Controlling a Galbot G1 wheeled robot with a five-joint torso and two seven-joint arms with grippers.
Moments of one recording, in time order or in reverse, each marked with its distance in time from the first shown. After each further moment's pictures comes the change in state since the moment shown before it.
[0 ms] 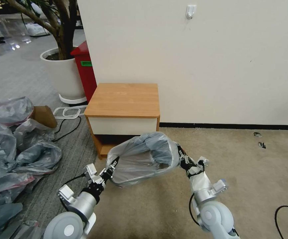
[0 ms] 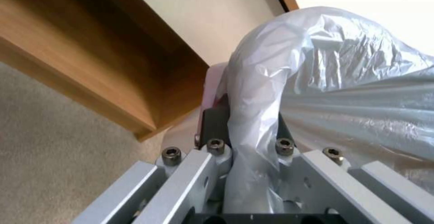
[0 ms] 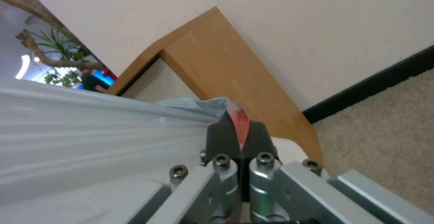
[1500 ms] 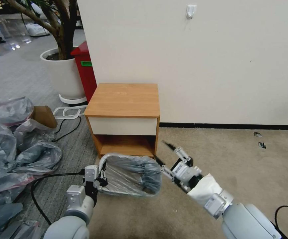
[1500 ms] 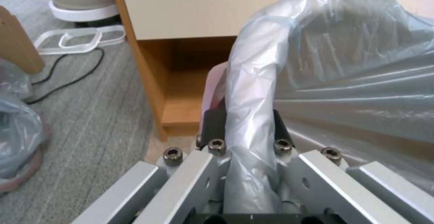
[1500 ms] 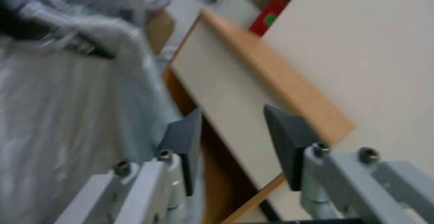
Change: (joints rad) left arm 0.056 0.028 0.106 -0.124 0.951 0.045 -0.150; right arm -0.052 -0.487 -0.196 0.542 -1.035 -0.267 -0.078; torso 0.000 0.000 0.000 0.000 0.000
